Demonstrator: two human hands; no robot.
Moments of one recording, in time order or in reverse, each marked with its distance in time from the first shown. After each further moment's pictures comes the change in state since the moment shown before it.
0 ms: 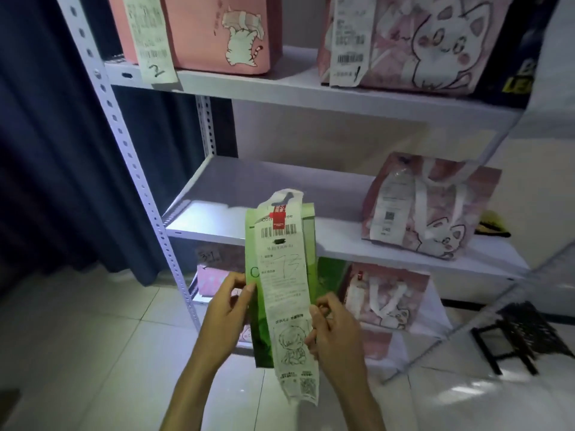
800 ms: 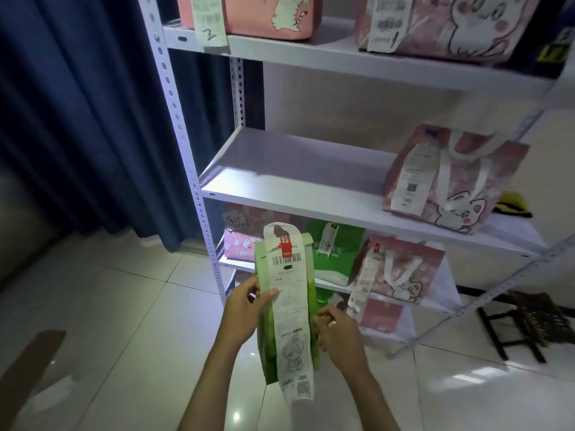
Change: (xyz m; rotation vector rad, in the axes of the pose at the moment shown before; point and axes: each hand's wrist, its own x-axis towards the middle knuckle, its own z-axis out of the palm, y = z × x) left_hand -0.057 -0.069 -0.016 0.090 0.086 -0.195; right_hand -0.056 0.074 0.033 -0.125 -0.203 0.216
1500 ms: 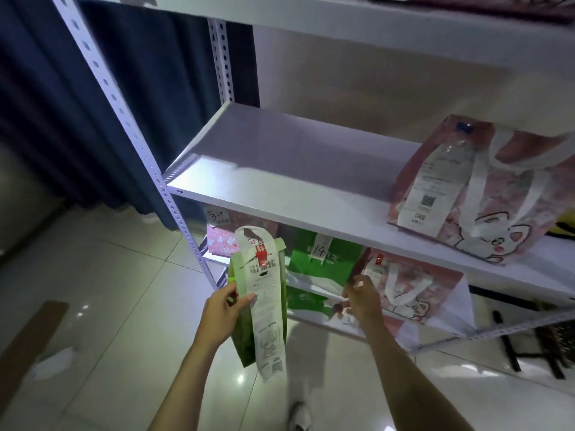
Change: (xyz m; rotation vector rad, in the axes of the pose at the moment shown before) left_hand 0.097 -0.034 0.050 0.151 0.063 -0.145; right_hand 0.231 0.102 -0.055 0.051 0.076 0.227
